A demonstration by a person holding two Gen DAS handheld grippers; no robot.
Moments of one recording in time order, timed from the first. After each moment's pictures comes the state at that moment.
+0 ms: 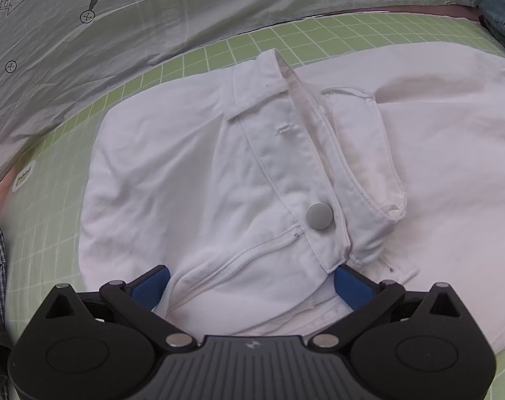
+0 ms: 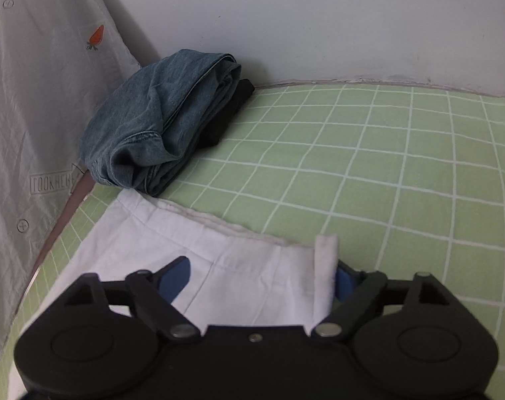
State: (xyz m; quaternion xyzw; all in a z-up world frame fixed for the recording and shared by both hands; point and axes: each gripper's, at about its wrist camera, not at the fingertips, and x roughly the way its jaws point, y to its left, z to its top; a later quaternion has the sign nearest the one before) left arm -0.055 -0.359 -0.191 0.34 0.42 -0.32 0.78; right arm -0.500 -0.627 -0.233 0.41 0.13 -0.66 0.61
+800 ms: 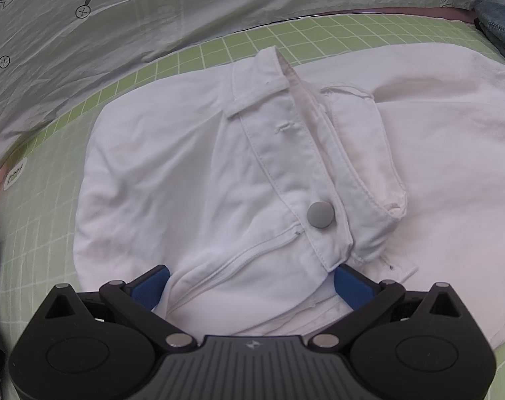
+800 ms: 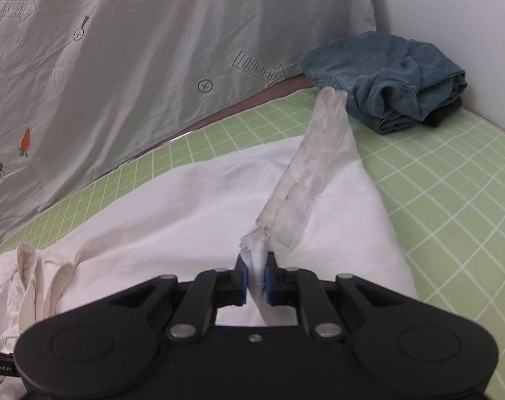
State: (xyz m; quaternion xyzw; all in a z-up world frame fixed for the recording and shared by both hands) left arm -0.049 -0.354 -0.192 0.33 0.43 -0.34 0.77; right arm -0.346 -0.525 -0.191 0.30 0.25 -0.46 0.79
